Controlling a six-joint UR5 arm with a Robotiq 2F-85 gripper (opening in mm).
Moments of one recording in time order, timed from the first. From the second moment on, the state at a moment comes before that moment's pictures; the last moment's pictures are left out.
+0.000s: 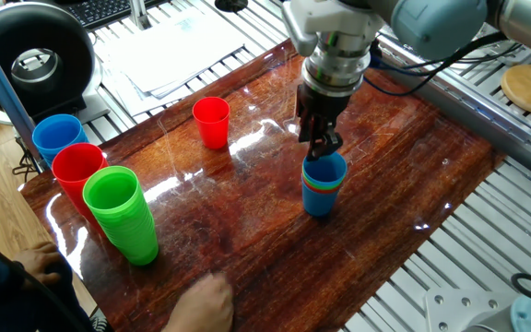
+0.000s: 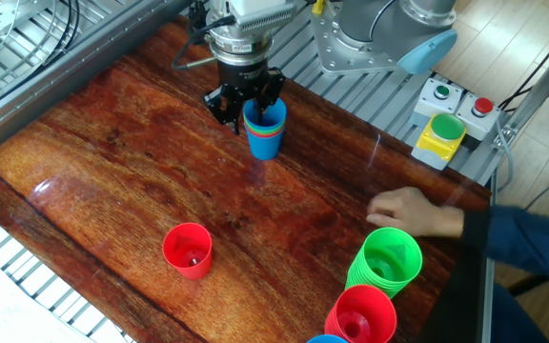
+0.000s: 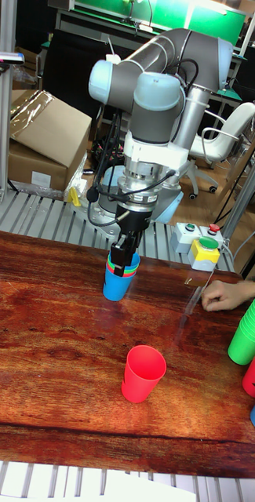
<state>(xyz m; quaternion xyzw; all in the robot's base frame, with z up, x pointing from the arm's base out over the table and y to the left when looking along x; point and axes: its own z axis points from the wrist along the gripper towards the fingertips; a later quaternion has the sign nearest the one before) 0.439 0.022 0.114 -0.55 0.83 0.02 0.05</state>
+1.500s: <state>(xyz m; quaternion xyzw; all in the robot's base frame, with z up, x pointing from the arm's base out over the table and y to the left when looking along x) 0.421 0.026 0.090 -0.52 0.85 0.02 0.06</state>
